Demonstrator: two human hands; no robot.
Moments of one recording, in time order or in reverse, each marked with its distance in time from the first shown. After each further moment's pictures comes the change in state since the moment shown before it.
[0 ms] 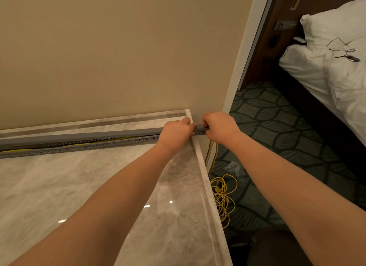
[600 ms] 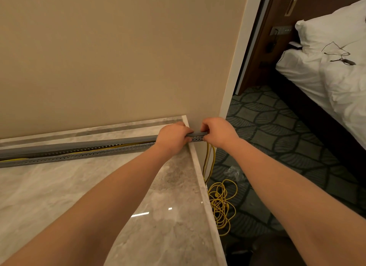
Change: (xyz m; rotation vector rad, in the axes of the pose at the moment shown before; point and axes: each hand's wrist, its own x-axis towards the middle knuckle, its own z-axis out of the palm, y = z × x) left_hand 0.012 -0.006 -0.006 -0.235 -0.084 -0.085; right_hand 0.001 0.013 0.003 0.248 -0.022 0.098
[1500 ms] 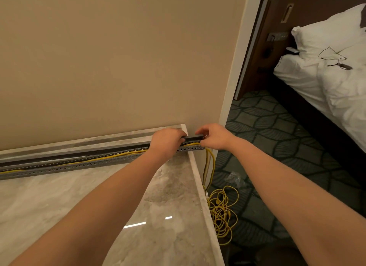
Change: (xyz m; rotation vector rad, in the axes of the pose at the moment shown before) left_hand 0.010 -0.015 -0.009 0.019 0.021 -0.078; right_hand 0.023 0.008 -0.007 0.340 -0.211 0.033
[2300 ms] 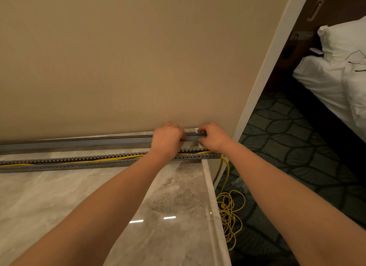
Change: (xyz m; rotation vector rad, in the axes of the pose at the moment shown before) left_hand 0.009 -0.039 0.005 0.058 0.084 -0.089; right_hand 0.063 -0.022 0.031 -0.171 0.074 0.012
